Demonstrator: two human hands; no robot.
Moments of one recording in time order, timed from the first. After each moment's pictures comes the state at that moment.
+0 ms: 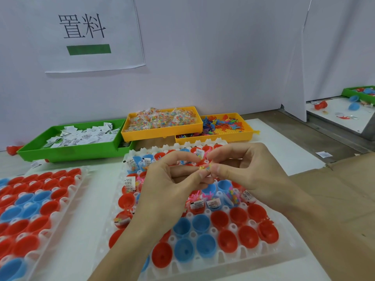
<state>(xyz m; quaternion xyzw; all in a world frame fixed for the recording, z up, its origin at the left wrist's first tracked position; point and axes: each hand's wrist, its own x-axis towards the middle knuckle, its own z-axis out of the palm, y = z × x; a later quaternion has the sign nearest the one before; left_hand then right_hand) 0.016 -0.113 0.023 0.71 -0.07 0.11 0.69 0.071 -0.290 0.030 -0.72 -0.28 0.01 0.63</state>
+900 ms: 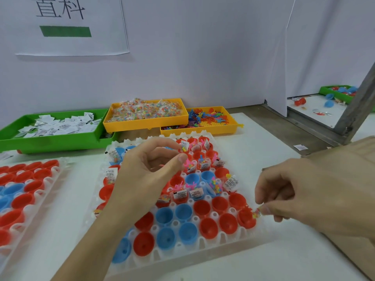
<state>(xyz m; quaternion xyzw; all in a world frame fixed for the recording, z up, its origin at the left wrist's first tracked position) 0.018 -0.102 0.024 0.76 -0.10 0.17 0.62 0.026 -0.374 0.052 -0.92 -0.19 0.13 0.31</state>
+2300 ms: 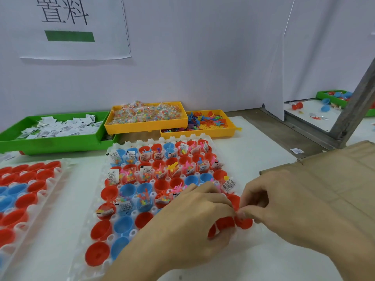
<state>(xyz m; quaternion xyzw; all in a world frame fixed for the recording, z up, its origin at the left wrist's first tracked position) -0.009 -0.148 0.014 0.91 -0.36 0.06 0.19 0.010 -0.346 0.040 -0.95 -0.19 0.01 0.25</state>
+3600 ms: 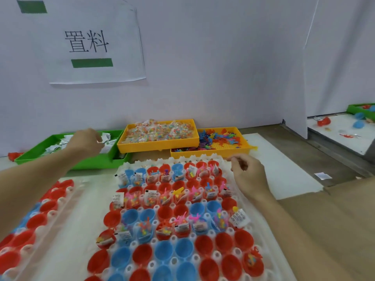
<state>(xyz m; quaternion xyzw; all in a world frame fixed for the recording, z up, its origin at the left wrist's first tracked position) 0.174 0.107 0.047 0.96 0.24 0.13 0.06 0.188 -0.307 -0.044 -0.82 -0.10 -0.19 0.53</state>
